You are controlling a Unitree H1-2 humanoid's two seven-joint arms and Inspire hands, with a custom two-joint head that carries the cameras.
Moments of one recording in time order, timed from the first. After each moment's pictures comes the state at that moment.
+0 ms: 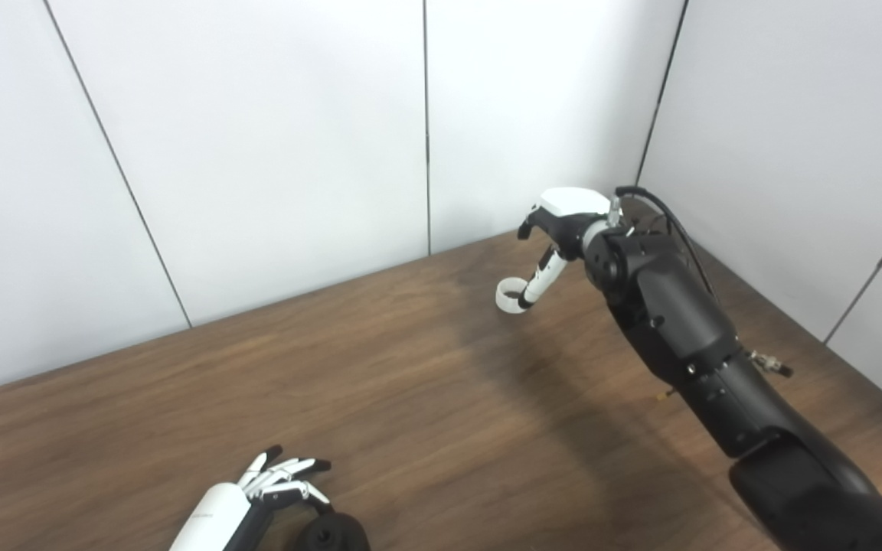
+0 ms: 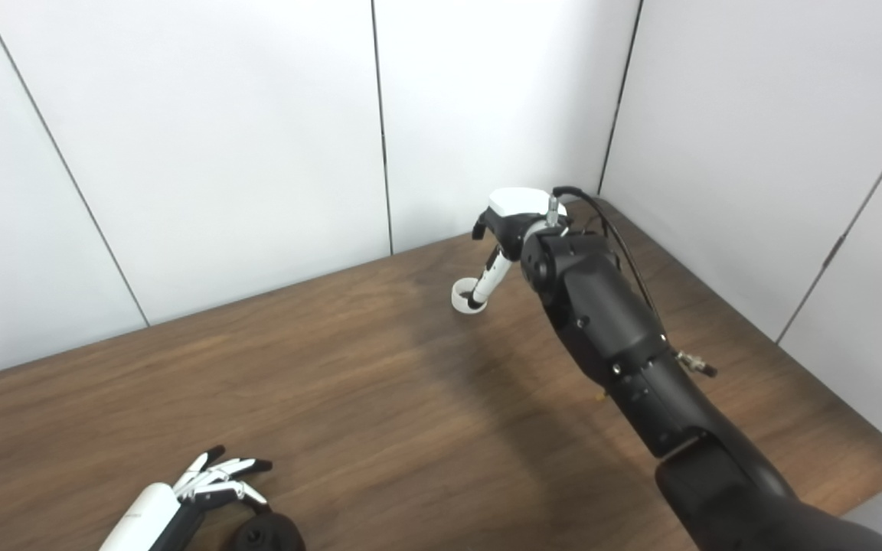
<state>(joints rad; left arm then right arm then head) -0.19 0.27 -0.39 0.10 0.54 -0.39 -0.17 -0.61 -0.59 0.07 0.04 -1.13 0.47 0.77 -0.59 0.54</state>
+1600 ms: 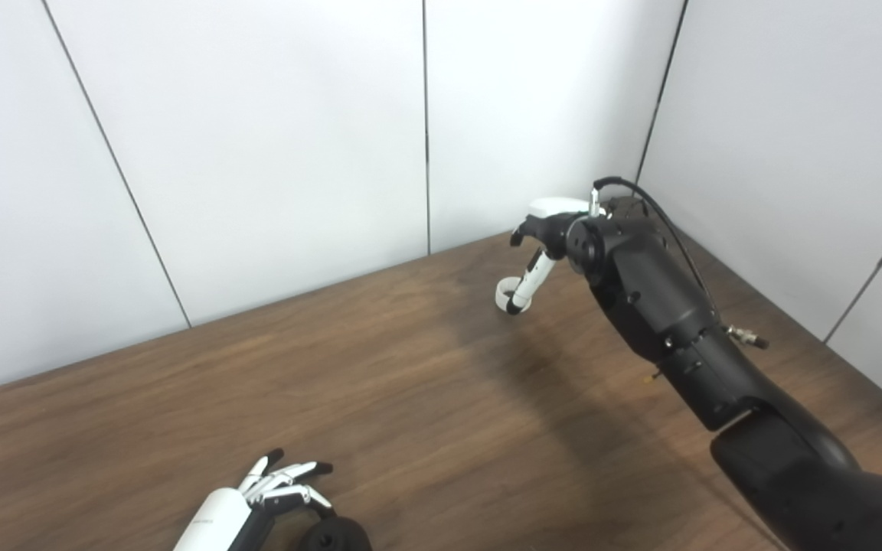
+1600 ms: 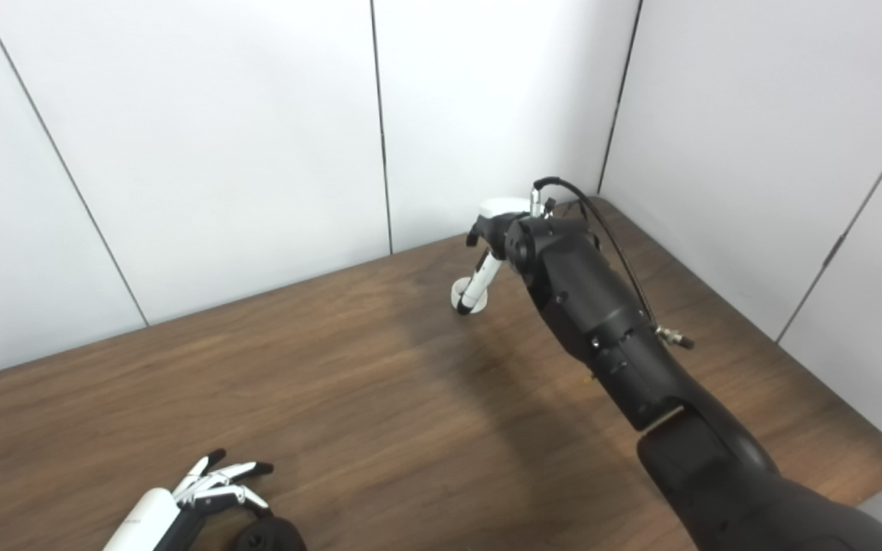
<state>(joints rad) -0.16 0.26 -0.38 0.07 0.55 -0.39 -0.17 -0.66 -0.58 0.12 0.16 -1.11 0.47 0.84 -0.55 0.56</state>
